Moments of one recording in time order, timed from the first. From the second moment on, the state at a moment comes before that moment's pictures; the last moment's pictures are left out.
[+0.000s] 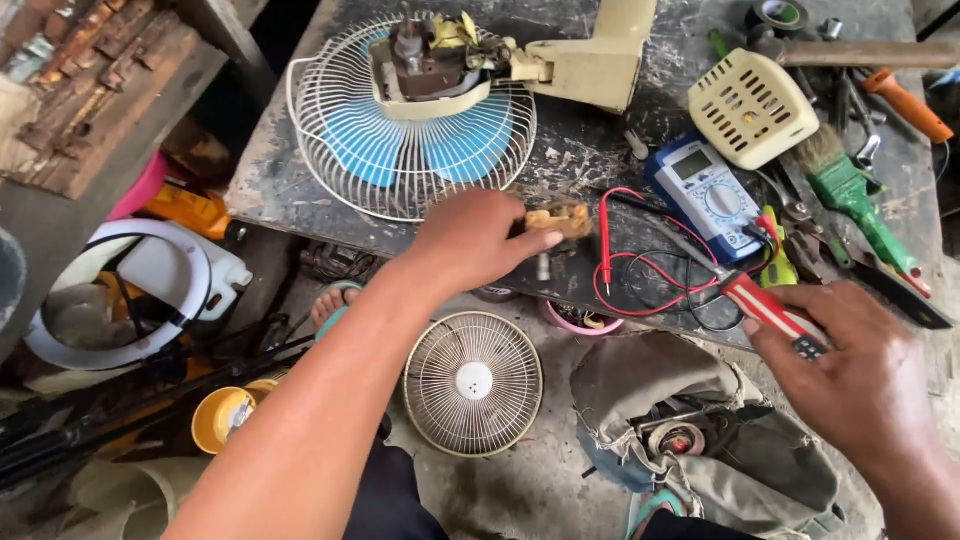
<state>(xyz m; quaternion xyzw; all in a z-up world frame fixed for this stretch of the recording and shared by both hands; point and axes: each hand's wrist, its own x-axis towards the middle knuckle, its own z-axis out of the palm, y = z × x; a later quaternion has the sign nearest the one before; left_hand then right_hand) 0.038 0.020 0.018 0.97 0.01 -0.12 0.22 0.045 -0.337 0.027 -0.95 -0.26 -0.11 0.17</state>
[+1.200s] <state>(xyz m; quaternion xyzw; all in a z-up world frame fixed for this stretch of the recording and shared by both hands) 0.039 0.015 0.021 0.96 -0.06 -0.13 0.26 0.050 -0.330 0.000 -0.94 -0.29 -0.09 0.15</state>
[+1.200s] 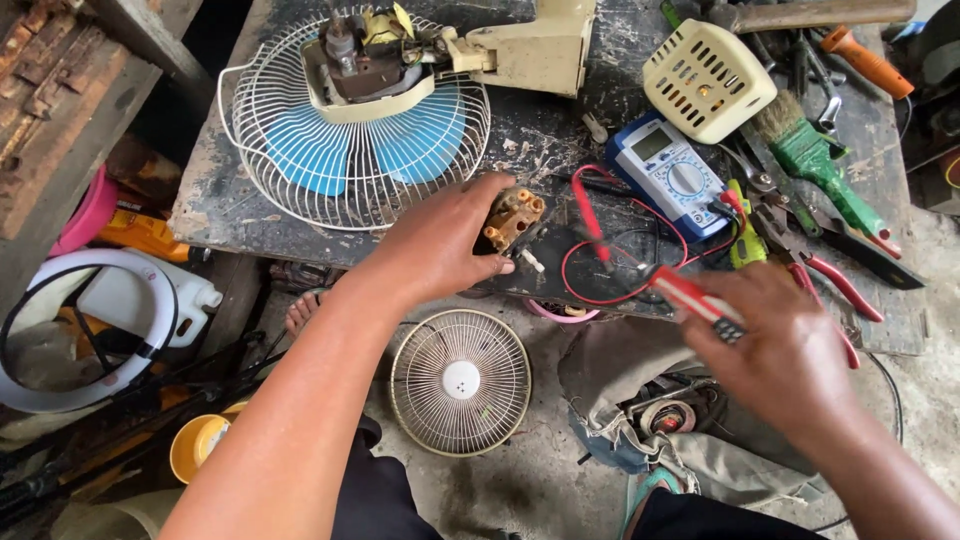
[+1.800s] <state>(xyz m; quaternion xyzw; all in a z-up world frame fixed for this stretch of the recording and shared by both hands) 0.035 0.017 0.010 0.96 -0.06 -0.08 0.24 0.027 -0.340 0.045 -0.96 -0.23 -0.12 0.11</state>
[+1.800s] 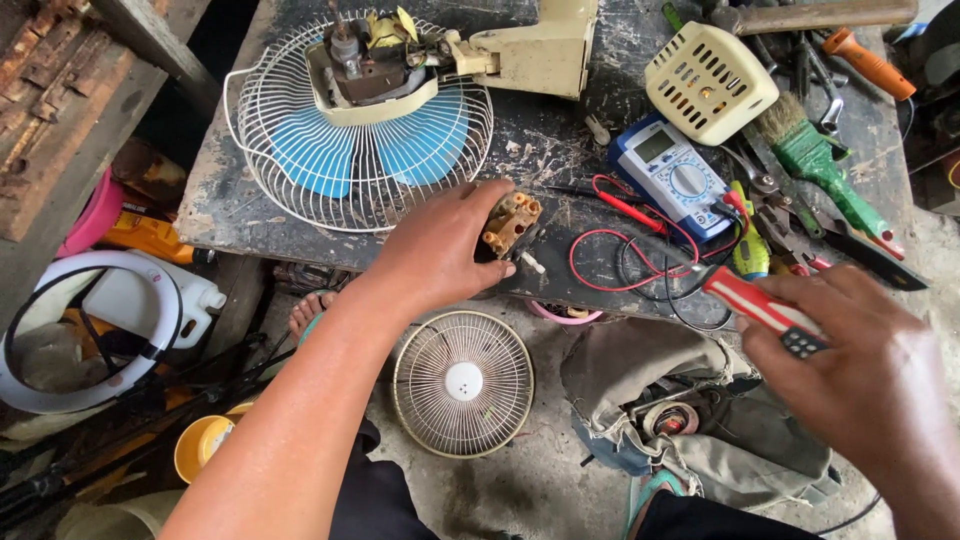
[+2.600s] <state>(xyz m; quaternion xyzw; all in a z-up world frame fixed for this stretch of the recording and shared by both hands) 0.031 0.011 0.030 0.96 0.00 -0.15 0.22 0.032 -0.303 0.023 -0.90 -0.30 -0.11 0.29</state>
